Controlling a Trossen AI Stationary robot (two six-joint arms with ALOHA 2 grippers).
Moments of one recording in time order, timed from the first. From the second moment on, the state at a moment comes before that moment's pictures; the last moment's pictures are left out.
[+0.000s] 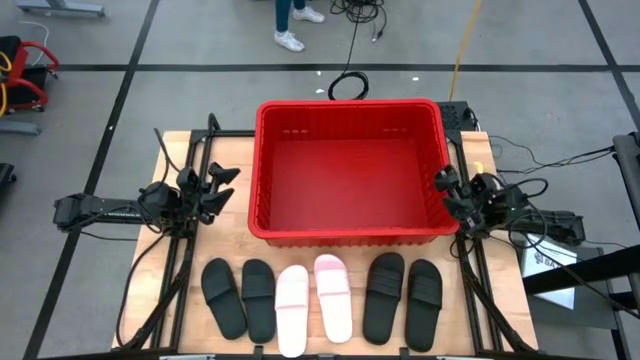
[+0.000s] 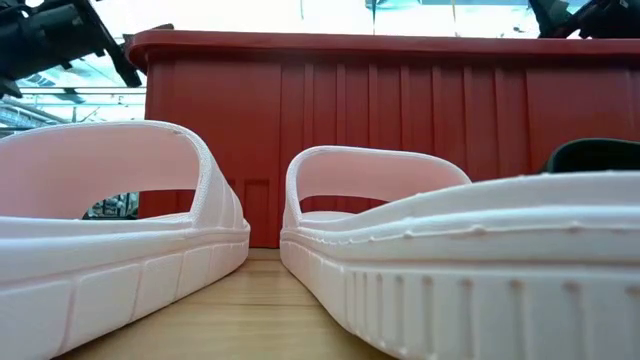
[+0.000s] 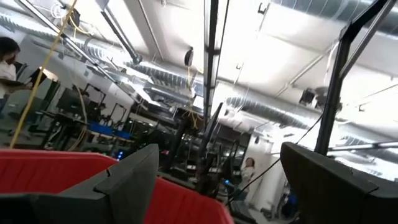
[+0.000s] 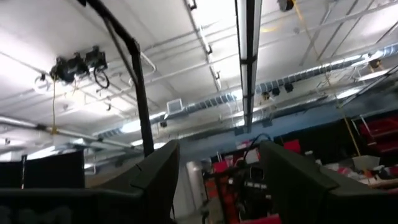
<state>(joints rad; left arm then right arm) 0.08 0.39 0.01 0.93 -0.08 -0.36 -0.12 0.07 0.02 0.72 -0.16 0.39</state>
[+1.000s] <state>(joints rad) -0.02 0.48 0.14 0.94 0.16 -0.39 0.32 0.60 0.35 0.70 -0.08 -0.06</state>
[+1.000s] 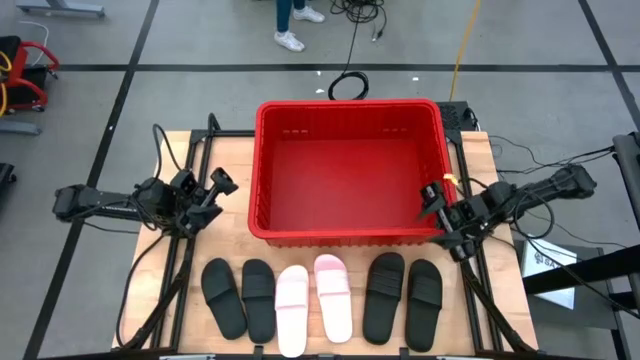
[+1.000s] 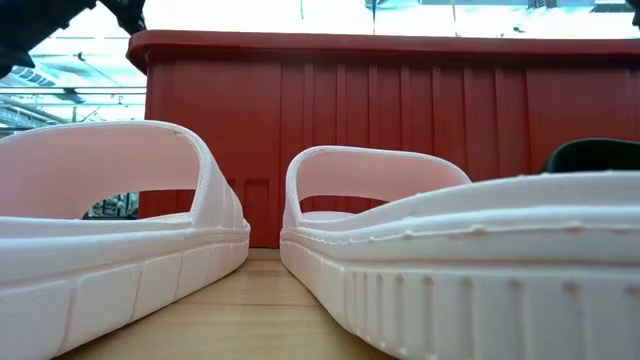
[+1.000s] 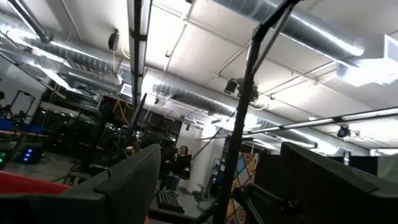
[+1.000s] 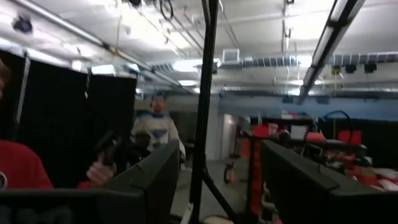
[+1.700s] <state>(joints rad) -0.09 0.50 0.17 0.94 0.16 -0.34 0.83 0.73 0.56 0.39 0.71 -0.30</state>
